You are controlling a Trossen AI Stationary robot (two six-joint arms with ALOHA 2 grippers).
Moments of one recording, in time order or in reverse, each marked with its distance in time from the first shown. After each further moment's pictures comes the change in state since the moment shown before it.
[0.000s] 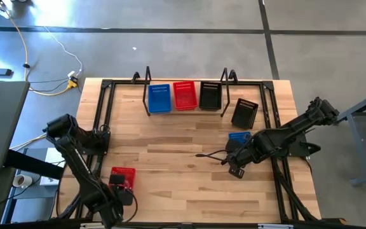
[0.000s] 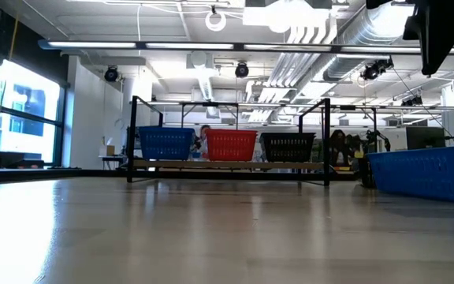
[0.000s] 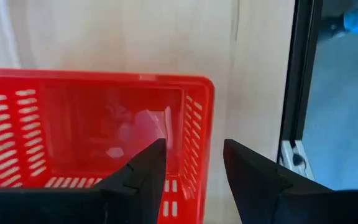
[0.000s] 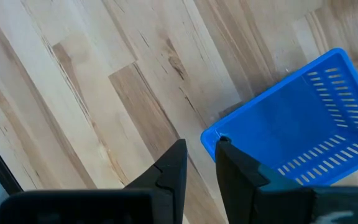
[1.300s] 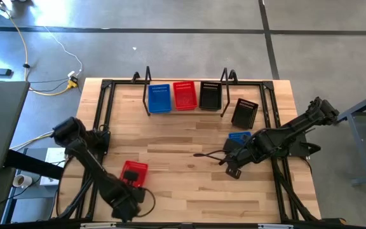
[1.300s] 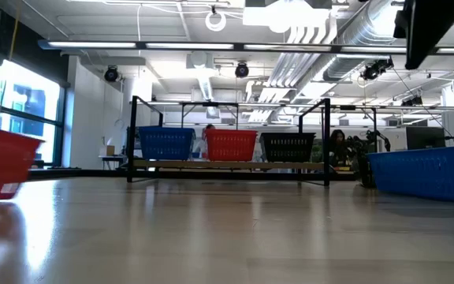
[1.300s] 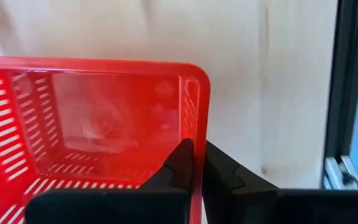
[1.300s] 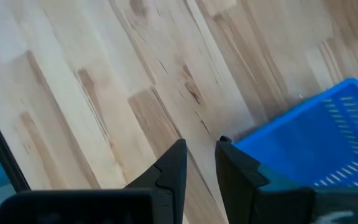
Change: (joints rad) left arm 0.148 0.085 0.000 0.027 0.058 0.288; right arm 0.000 0.000 0.000 0.085 0.037 -0.018
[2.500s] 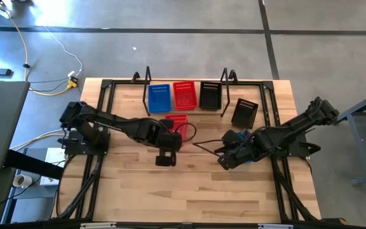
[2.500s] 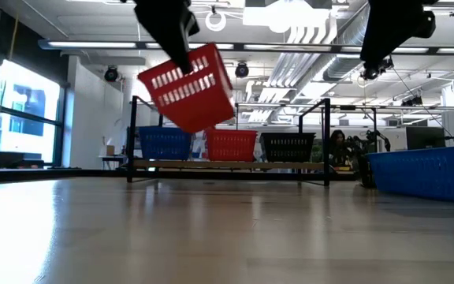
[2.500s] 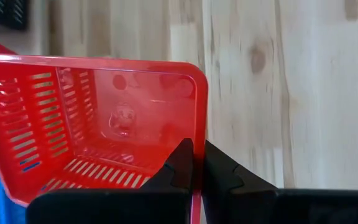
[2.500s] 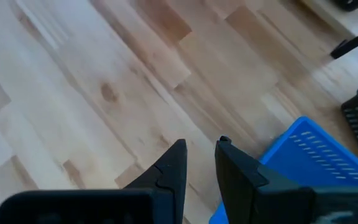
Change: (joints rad) left arm 0.654 -0.085 0.246 0.001 -0.250 0.616; right arm -0.026 0.000 0.000 0.044 0.256 0.185
